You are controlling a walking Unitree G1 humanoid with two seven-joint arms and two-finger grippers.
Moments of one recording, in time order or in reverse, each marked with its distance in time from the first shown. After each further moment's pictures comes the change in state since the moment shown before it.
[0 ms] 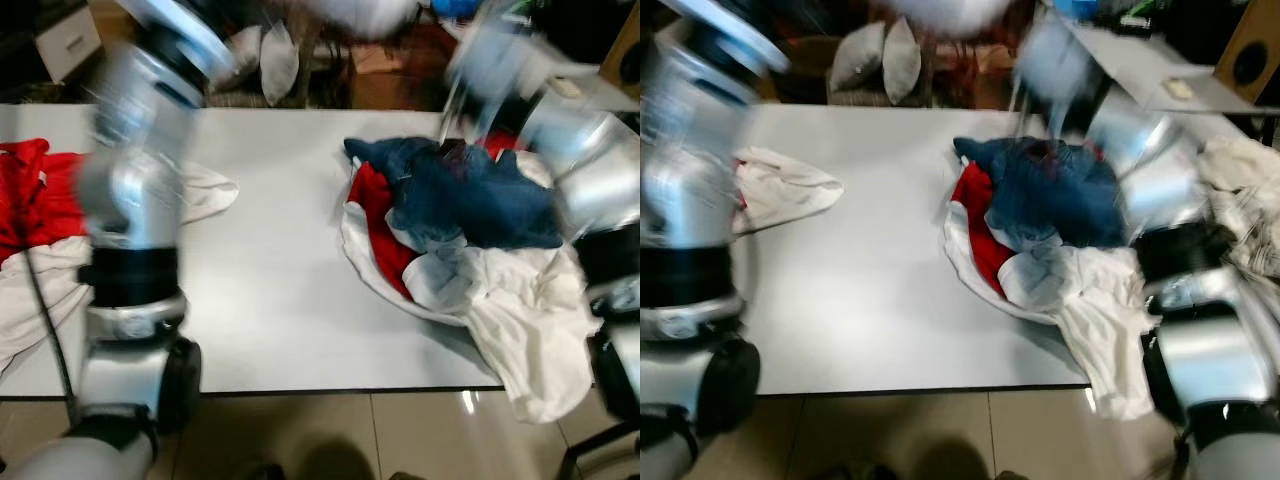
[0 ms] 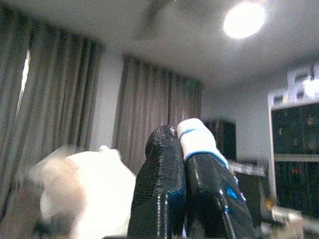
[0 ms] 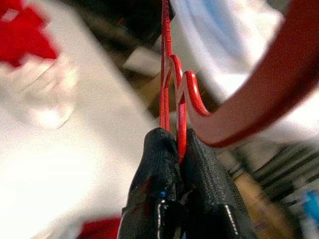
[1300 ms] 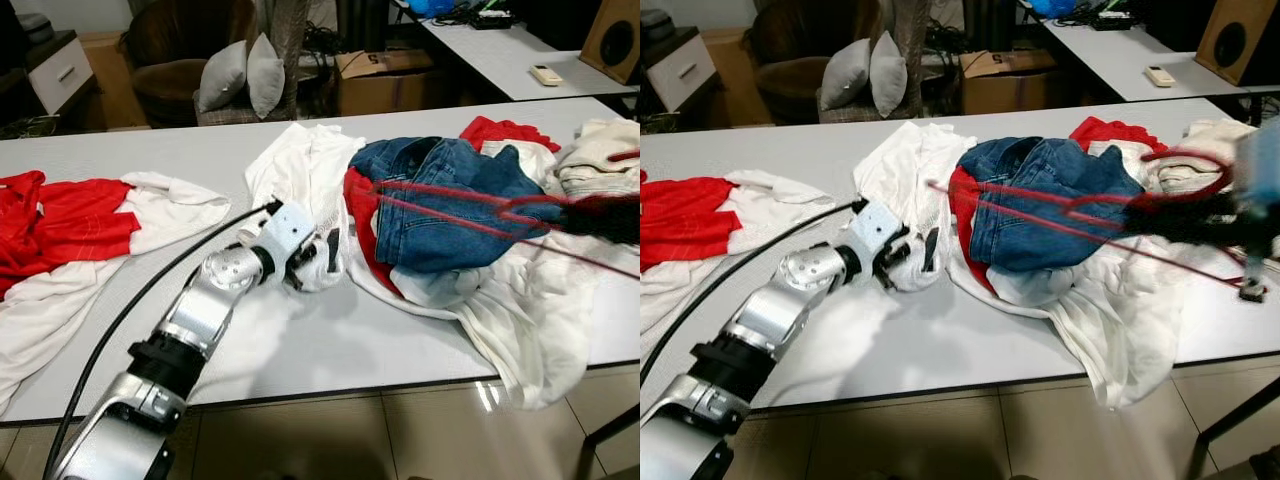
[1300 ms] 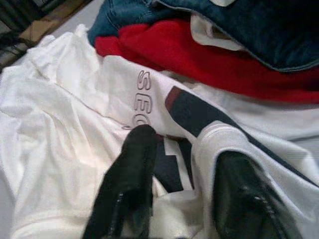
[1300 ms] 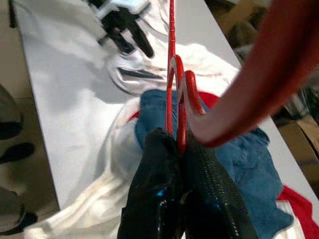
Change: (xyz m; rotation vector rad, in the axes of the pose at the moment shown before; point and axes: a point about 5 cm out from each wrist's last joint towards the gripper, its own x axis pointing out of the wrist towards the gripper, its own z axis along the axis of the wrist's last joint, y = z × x) left arm -0.127 -0.012 -0.185 0.262 0.978 -0.252; right arm -0.190 0.002 0.061 -0.011 0.333 0.317
